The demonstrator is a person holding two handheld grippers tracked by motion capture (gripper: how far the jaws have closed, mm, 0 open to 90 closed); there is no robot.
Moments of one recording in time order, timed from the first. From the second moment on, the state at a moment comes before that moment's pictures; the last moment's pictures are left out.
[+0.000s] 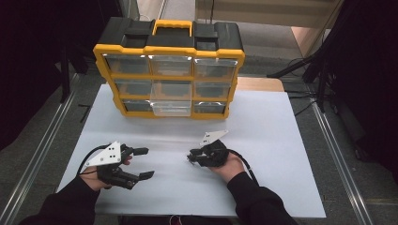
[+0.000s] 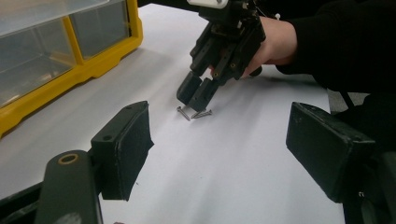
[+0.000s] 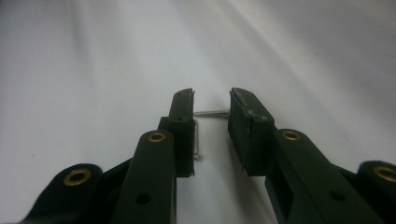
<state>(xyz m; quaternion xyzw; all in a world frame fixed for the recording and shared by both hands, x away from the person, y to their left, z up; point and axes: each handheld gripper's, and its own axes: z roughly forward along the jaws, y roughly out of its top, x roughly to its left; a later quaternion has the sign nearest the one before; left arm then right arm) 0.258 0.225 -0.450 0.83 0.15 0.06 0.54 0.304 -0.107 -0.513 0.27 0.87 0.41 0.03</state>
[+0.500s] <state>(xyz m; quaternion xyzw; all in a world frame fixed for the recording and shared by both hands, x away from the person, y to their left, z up) 0.258 0.225 -0.451 0.83 0.15 0.06 0.54 0.299 -0.106 -0.518 0.27 0.88 0.40 0.05</state>
